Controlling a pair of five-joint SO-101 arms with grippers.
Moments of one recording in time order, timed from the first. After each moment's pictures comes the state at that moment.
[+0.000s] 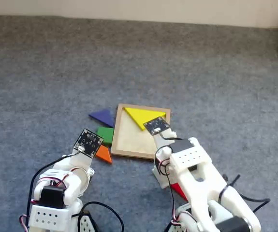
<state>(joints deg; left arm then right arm) 1.6 -102.7 96.0 75.8 -14.9 -26.8 -27.3 61.4 66.5 10.2</state>
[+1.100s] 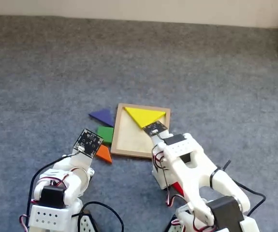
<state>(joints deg) 1.6 -102.7 96.0 75.8 -14.9 -26.9 -14.3 56.9 61.3 10.2</state>
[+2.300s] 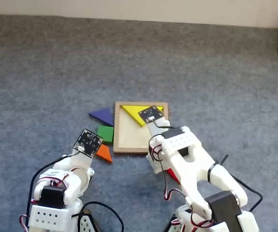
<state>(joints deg) 1.6 -102.7 96.0 75.8 -14.9 -27.1 -11.6 52.5 54.3 10.1</state>
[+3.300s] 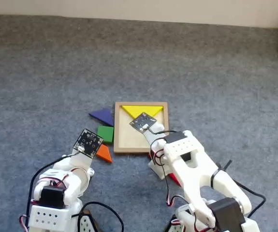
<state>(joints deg) 1.6 -102.7 96.0 75.8 -14.9 -27.1 -16.4 56.3 54.5 25.7</state>
